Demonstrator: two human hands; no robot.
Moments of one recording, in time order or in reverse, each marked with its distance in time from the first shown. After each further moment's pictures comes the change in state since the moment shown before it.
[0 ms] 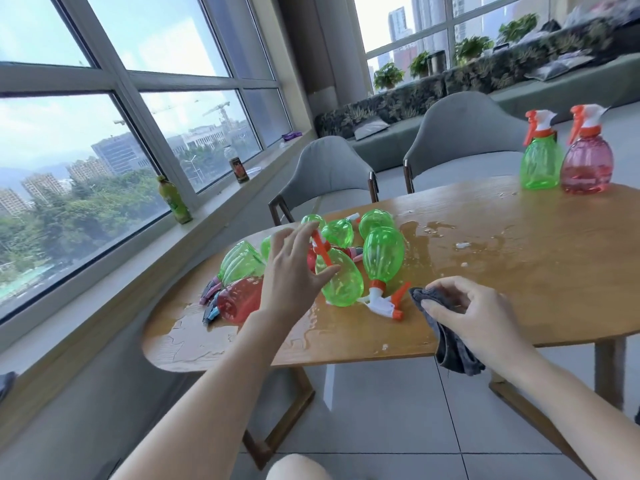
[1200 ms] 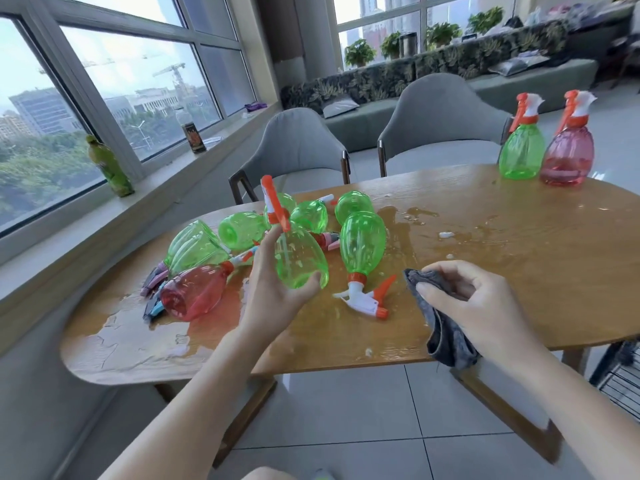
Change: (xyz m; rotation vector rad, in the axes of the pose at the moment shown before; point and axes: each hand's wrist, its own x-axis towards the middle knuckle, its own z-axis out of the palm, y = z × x) left_hand -0.023 -0.039 0.063 -0.571 -0.044 -0.143; right_hand 0.018 0.010 0.000 0.075 0.022 0.031
